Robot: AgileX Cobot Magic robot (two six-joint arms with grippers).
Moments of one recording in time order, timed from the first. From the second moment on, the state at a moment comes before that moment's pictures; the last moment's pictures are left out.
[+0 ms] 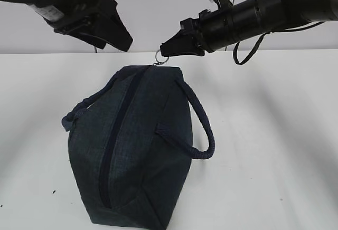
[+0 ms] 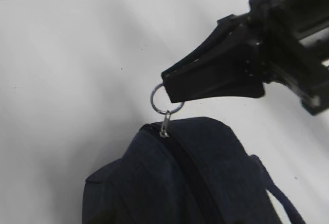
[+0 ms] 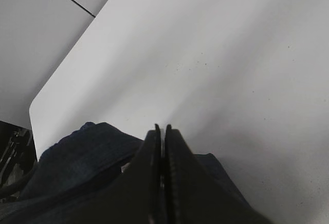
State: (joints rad) left arm -0.37 1.63 -1.48 -0.47 1.01 0.39; right arm 0.16 2.07 -1.60 1.28 0.99 -1.09
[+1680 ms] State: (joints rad) left arm -0.37 1.80 -1.63 -0.47 1.13 0.45; right arm 0.16 2.11 -1.60 1.26 0.95 -1.07
